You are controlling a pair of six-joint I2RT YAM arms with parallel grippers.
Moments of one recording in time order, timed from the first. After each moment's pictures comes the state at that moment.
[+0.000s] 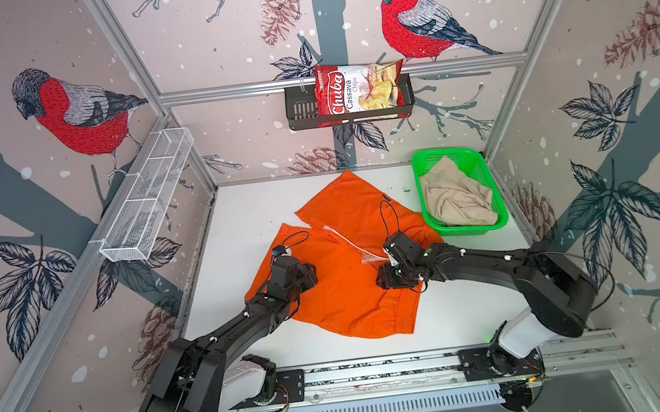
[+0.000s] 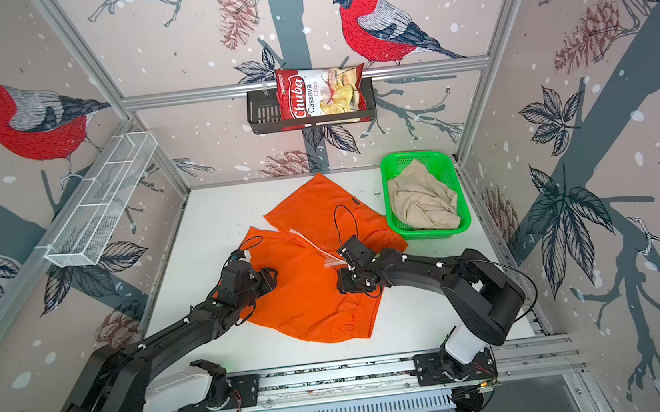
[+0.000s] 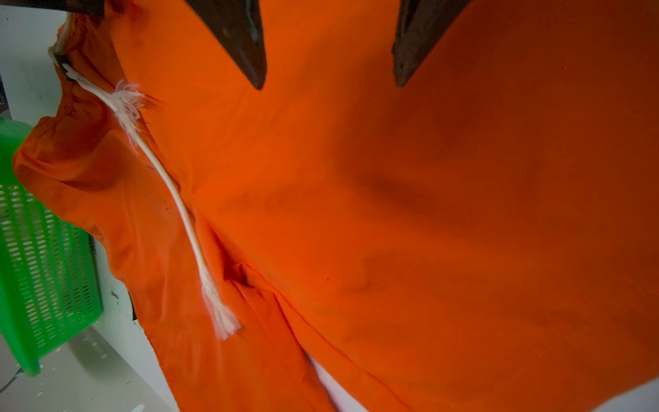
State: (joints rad) left arm -0.41 1.19 0.35 0.13 -0.01 -0.74; right arm 0.82 1.59 0.81 -0.35 -0.14 0.68
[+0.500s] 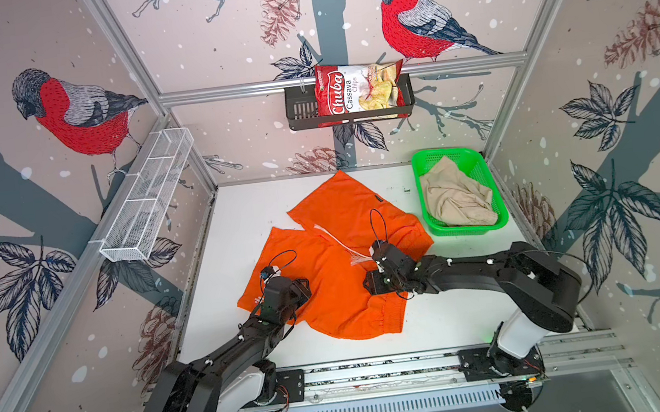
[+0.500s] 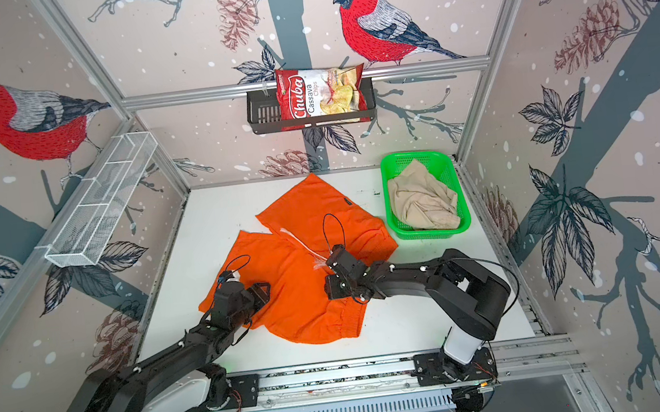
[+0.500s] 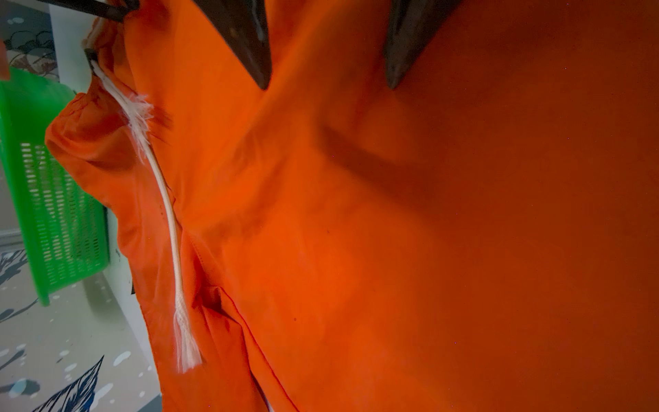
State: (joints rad) left arm -0.38 1.02 0.11 0.24 -0.03 -0.94; right arm 0.95 1.68 0.79 -0.10 -0.05 0.68
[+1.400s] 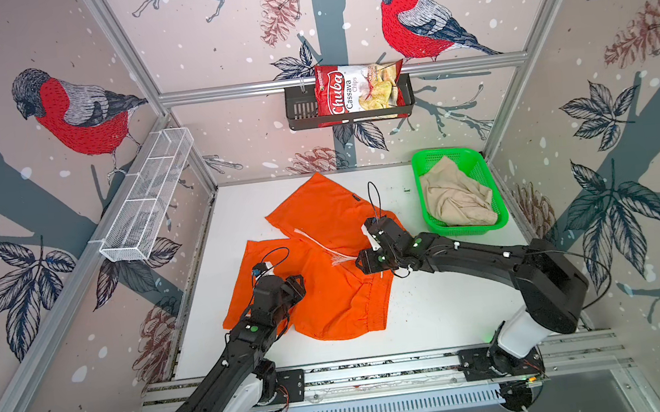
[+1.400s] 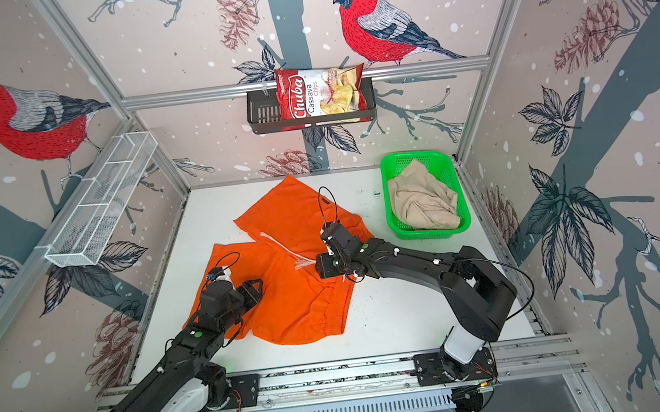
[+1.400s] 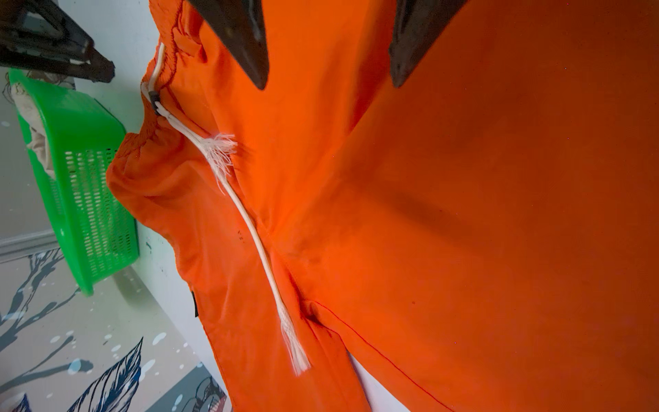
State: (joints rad) left arm -0.36 0.82 0.24 -0.05 -0.02 -0.82; right arm 0.86 1.63 1.01 -0.28 -0.11 0.58
